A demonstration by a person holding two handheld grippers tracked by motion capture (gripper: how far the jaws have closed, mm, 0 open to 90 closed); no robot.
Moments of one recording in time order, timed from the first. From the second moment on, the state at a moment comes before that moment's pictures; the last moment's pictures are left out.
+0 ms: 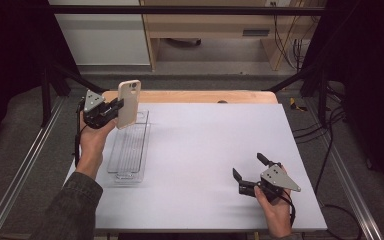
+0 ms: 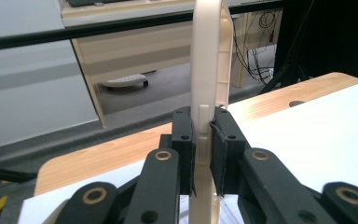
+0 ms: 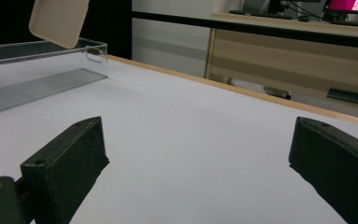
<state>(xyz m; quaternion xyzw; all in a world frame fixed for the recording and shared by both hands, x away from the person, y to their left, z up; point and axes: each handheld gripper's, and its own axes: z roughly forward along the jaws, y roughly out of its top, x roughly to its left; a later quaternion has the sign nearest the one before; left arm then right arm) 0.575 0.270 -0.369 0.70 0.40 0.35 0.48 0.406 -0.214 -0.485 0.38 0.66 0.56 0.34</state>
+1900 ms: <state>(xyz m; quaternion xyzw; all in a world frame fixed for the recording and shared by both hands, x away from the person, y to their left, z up) 0.593 0.244 -0.404 0.68 0.46 0.32 0.47 0.407 -0.214 -0.486 0.38 0.66 0.55 0.34</state>
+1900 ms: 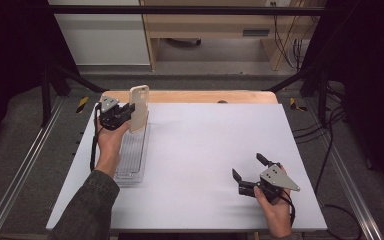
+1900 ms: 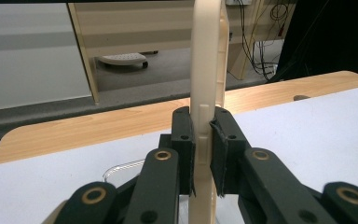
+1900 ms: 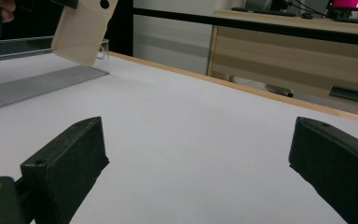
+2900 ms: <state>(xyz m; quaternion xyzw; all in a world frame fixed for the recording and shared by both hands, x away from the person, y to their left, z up) 0.593 0.240 -0.412 0.68 0.48 0.30 0.46 0.405 -0.215 -0.485 0.38 0.66 0.56 0.34</state>
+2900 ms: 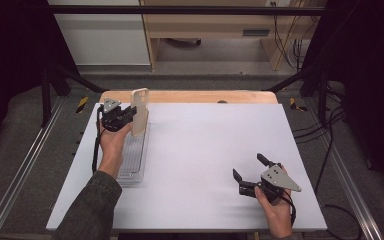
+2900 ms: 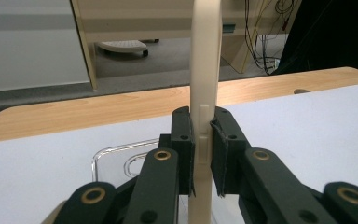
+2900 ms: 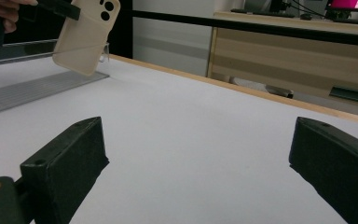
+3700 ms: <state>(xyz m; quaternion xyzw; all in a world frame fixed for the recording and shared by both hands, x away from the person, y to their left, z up) 0.593 0.236 -0.414 0.68 0.49 0.30 0.45 0.405 -0.215 -0.484 0.38 0.66 0.56 0.33</state>
